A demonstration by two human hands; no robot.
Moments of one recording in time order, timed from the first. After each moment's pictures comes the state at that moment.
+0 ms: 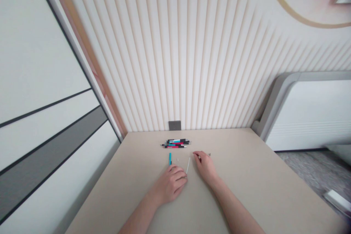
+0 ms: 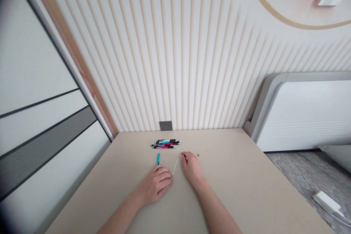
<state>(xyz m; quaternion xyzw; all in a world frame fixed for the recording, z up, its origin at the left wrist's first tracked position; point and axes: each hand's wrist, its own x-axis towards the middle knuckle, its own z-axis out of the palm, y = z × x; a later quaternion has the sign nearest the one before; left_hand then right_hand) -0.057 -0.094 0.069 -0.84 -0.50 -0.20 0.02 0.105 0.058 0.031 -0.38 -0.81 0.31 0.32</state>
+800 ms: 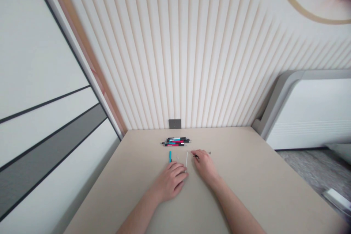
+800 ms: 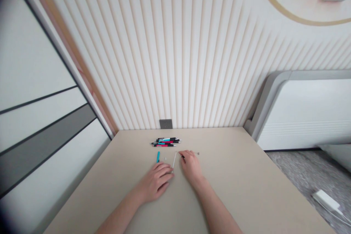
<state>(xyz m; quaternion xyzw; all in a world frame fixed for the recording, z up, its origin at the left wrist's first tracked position) -0.055 -0.094 0.079 -0.83 -0.52 -0.21 -0.01 0.107 0.052 0.044 -0.35 -0.85 0.28 0.28</state>
